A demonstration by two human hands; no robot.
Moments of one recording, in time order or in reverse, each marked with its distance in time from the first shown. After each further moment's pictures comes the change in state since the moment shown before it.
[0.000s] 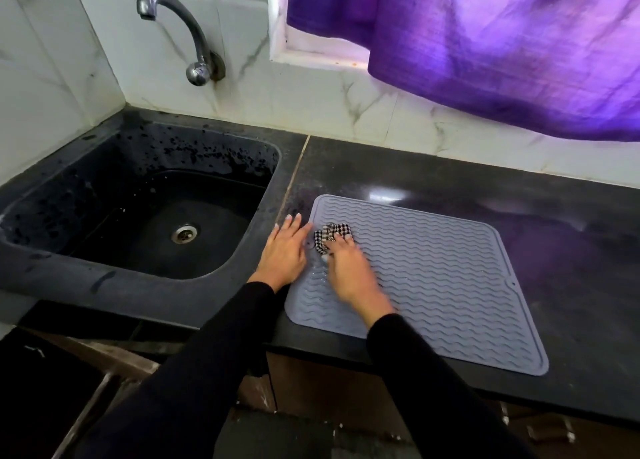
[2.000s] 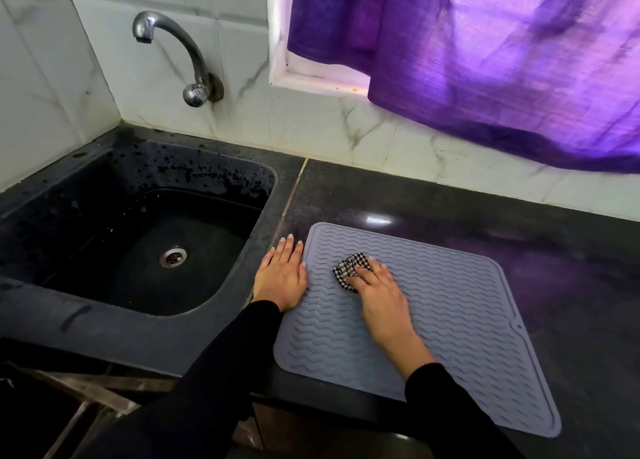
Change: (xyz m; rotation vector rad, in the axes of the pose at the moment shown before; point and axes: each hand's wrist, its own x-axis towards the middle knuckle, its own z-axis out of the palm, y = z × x) left_hand 0.026 0.000 0.014 0.181 -0.034 -0.135; right_hand 0.006 0.050 -0.024 -0.337 0.009 -0.085
